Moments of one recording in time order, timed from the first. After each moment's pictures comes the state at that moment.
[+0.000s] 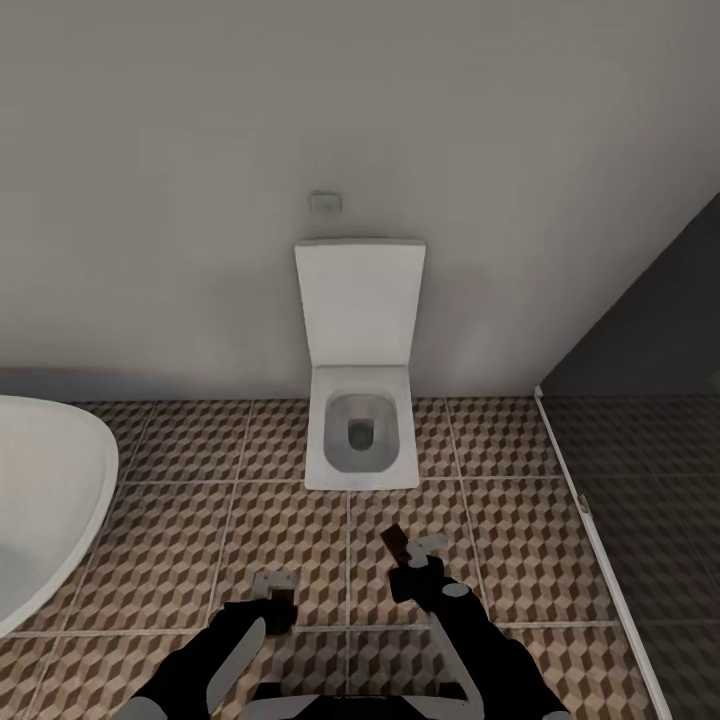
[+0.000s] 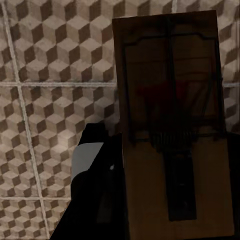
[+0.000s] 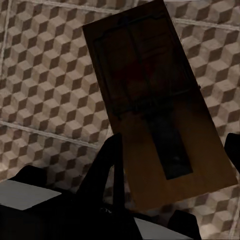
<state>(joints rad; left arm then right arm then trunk) -0.48 0.03 -0.46 -0.72 0.53 0.46 0.33 -0.42 0.10 0.30 -0.90 -0.06 0.37 -0.01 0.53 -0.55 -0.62</state>
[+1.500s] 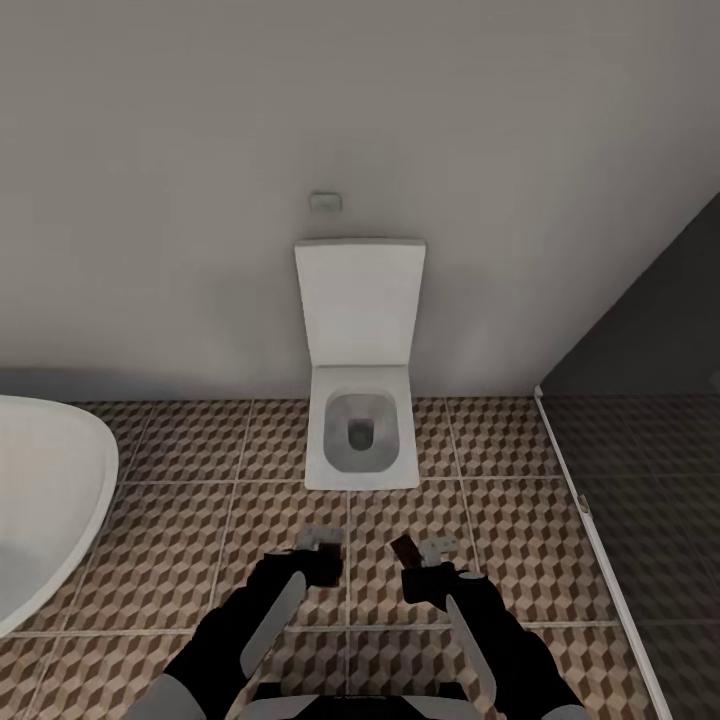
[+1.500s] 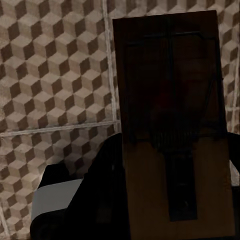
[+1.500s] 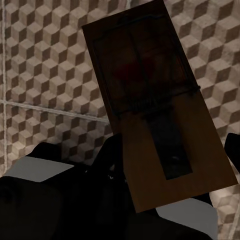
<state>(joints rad) -0.50 -0.06 -0.47 -1.02 0.51 0.66 0.39 -0.43 0.08 0.19 -0.95 -0.07 0.56 0.08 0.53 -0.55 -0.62</state>
